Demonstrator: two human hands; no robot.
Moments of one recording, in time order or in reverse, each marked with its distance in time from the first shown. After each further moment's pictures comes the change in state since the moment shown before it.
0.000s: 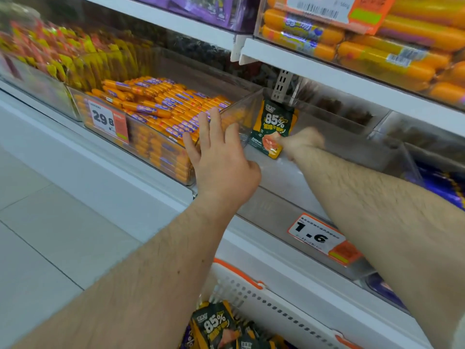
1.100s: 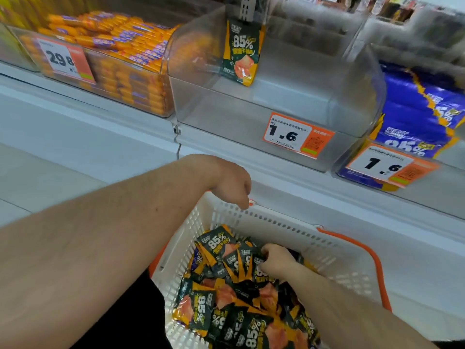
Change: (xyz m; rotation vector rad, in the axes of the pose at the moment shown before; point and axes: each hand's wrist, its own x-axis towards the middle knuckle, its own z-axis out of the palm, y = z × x) left_hand -0.090 -0.003 0.013 0.437 -1.309 0.499; right_hand -0.271 0.309 0.088 -0.362 -0.862 0.059
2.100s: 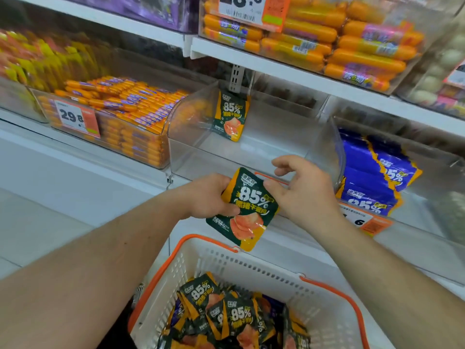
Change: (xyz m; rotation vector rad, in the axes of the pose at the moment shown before) left_hand -0.021 -0.026 -0.026 -0.732 0.500 0.146; right_hand -0.155 -0.119 -0.225 0.337 0.904 -0.543
